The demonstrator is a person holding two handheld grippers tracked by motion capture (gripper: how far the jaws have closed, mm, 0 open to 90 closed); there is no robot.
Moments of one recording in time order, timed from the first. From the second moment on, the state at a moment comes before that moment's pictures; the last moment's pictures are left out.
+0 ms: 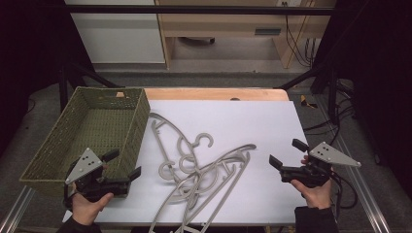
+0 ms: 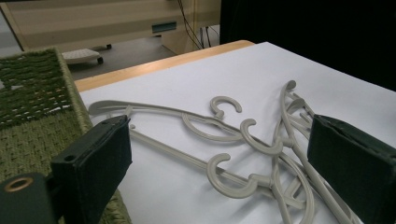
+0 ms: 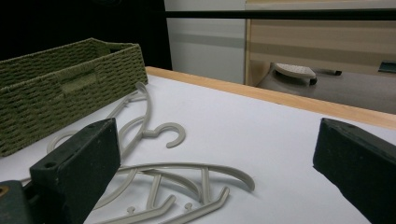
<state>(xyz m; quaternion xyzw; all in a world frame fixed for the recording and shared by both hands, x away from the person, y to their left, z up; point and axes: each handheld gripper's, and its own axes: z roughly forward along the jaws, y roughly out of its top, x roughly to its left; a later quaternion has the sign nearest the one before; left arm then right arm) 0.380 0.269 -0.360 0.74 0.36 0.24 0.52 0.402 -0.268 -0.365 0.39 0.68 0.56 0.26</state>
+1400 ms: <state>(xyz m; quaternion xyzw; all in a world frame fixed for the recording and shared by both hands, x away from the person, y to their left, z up) 0.364 0.175 -0.398 0.85 0.32 0.13 0.40 0.404 -0.268 -0.367 0.39 0.69 0.55 0.26</state>
